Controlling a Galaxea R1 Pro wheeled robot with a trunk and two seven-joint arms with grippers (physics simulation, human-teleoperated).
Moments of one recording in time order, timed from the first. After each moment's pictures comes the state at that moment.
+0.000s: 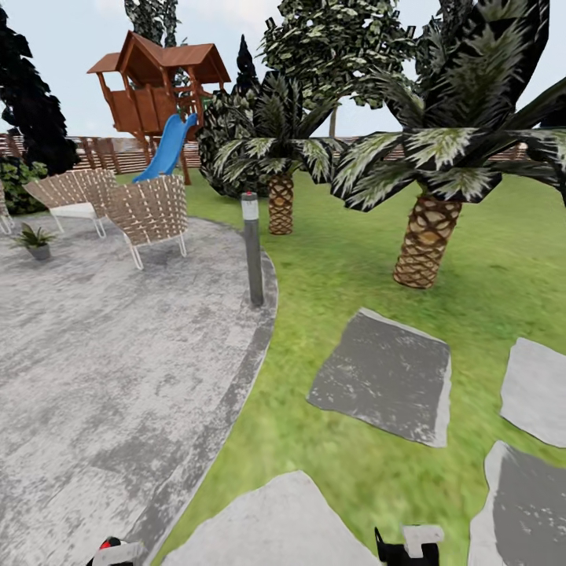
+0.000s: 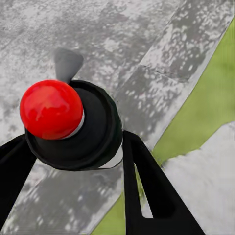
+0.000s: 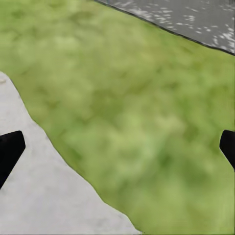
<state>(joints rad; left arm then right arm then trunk) -0.23 0.14 0.13 -0.34 0.02 -0.43 0.03 -0.39 -0.05 0.08 -0.07 0.00 -0.59 -0.07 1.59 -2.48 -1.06</state>
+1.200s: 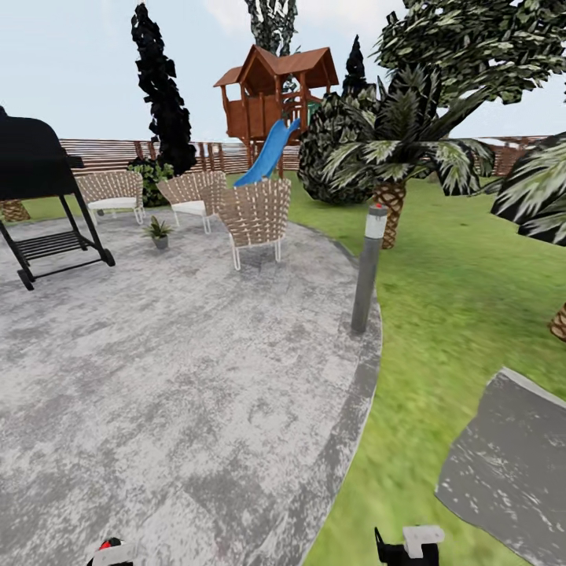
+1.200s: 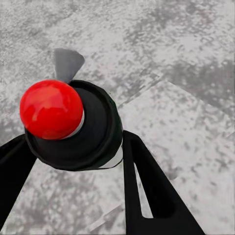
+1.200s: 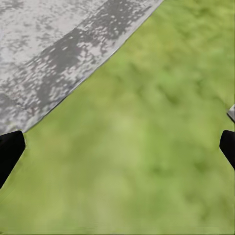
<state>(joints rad) -0.23 0.14 0.13 -0.34 0.02 -0.43 0.03 -0.39 -0.05 0.08 -0.07 0.00 -0.59 -0.07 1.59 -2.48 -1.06</state>
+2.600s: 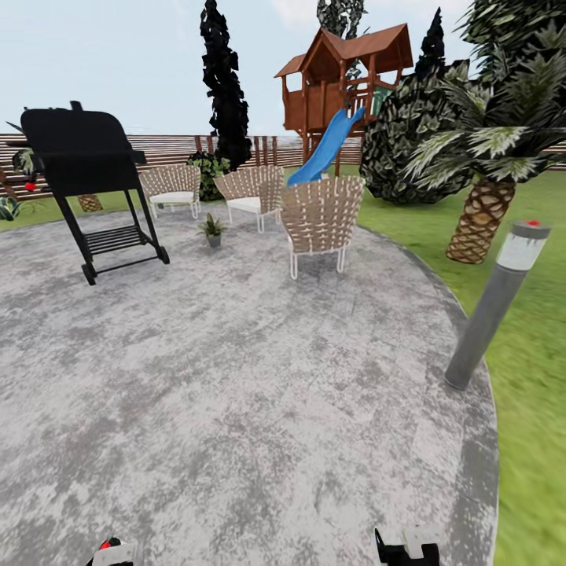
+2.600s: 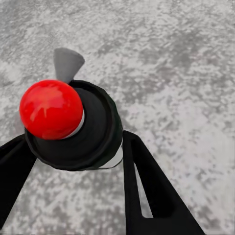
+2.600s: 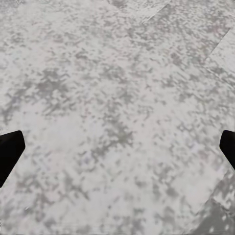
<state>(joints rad) -0.23 0.14 0.13 -0.34 0.02 -0.43 0.03 -0.39 -0.05 0.08 -0.07 0.00 -0.59 -0.06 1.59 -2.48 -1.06</state>
